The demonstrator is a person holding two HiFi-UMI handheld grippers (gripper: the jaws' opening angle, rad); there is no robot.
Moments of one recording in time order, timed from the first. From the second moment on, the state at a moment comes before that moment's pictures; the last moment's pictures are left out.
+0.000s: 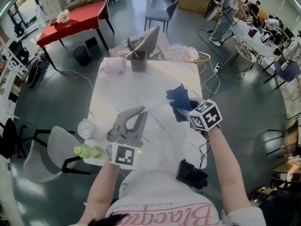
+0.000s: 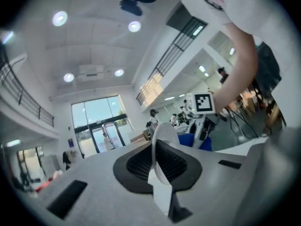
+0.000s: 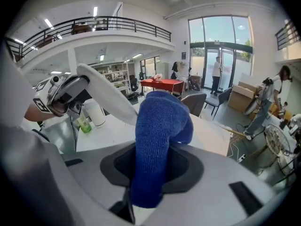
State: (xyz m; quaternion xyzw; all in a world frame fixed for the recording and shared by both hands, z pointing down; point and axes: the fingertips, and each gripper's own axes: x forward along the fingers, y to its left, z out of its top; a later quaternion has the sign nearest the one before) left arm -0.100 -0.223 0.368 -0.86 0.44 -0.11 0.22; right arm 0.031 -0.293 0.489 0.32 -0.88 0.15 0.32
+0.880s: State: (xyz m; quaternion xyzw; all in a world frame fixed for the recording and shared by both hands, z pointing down) left arm -0.167 -0.259 0.397 -0.80 0.57 0.10 -0.18; right arm 0.021 -0.264 0.415 0.46 -0.87 0.13 0.13
